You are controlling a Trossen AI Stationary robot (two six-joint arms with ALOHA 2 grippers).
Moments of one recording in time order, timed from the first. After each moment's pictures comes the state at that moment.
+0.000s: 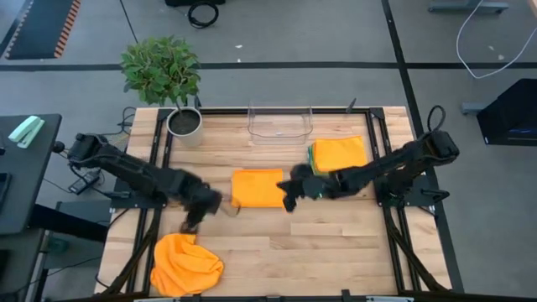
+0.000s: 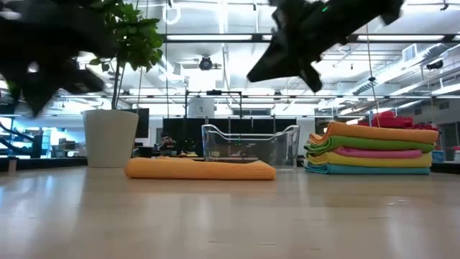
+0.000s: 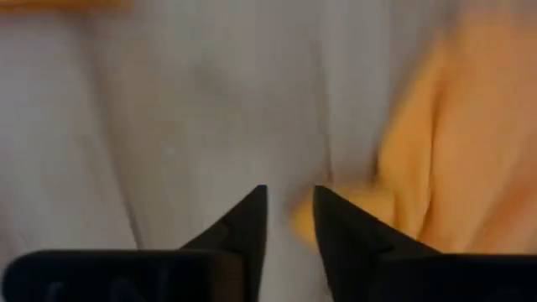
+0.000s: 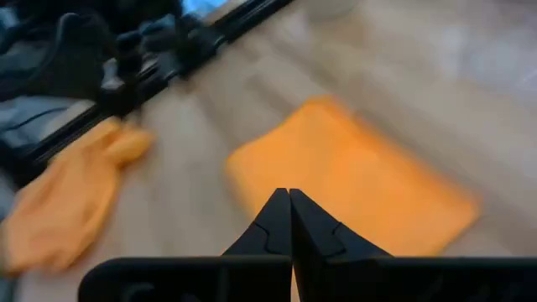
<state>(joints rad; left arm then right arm) -0.31 1.31 0.84 -0.88 0.19 -0.20 0.22 1.53 0.86 0.12 0.46 0.70</state>
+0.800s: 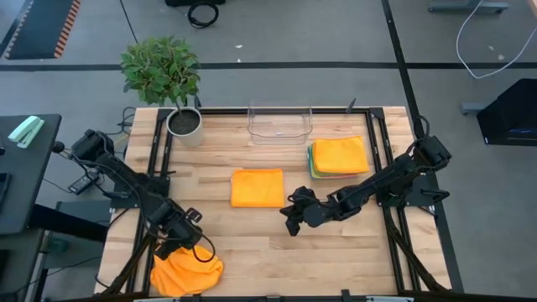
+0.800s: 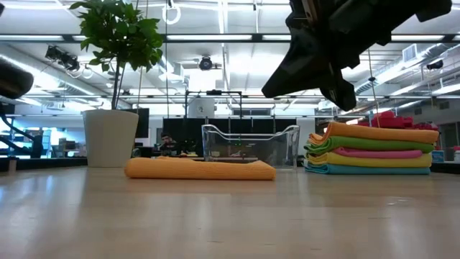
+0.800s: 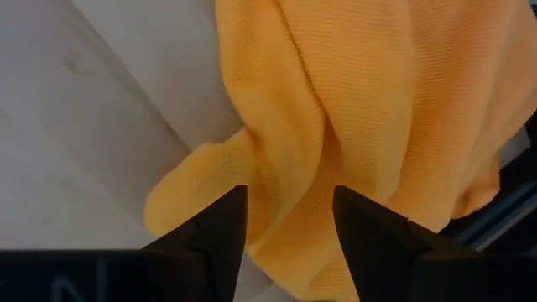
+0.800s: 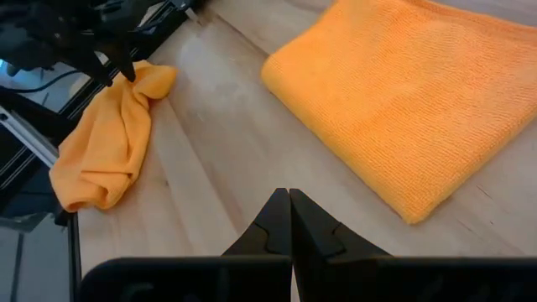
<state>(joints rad) -0.73 1.33 0.74 -0.76 0.21 -0.15 0.41 1.64 0.86 0.10 0.48 1.00</state>
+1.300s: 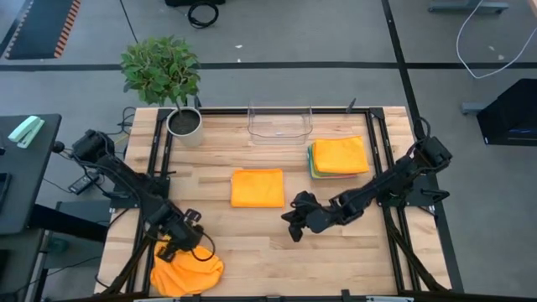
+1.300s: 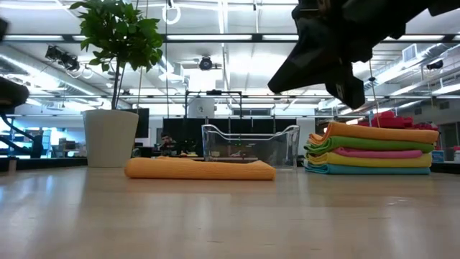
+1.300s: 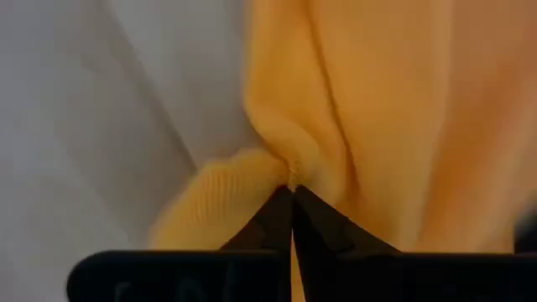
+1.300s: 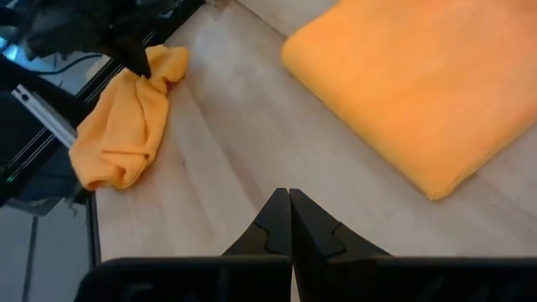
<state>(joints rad) -0.75 1.33 0.68 -0.62 0.15 -0.33 0.46 1.64 0.86 0.10 0.48 1.02</state>
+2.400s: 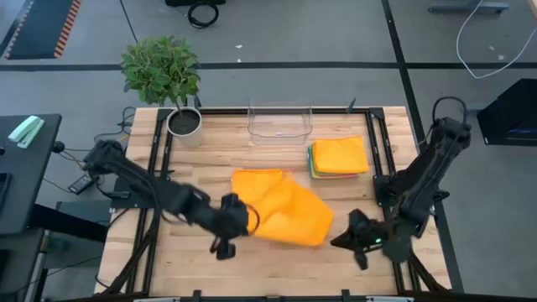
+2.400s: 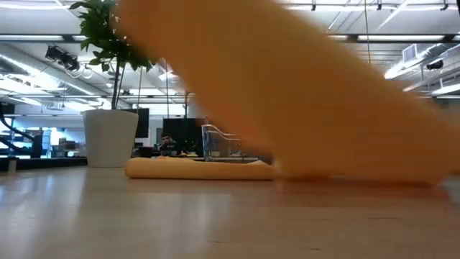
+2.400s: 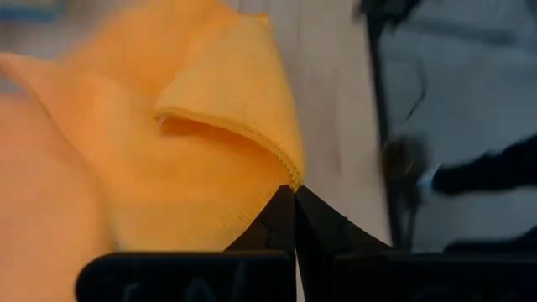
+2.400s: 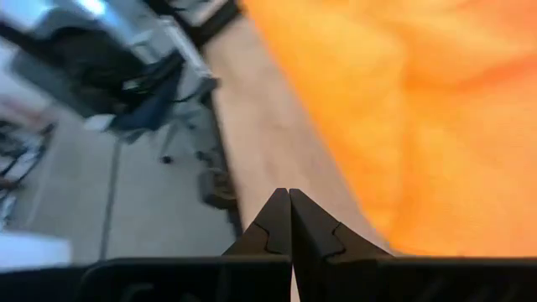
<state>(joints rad) -0.51 1.53 1.38 -0.69 -0.18 -0.52 0.97 1.23 0.86 -0.35 0.68 1.24</state>
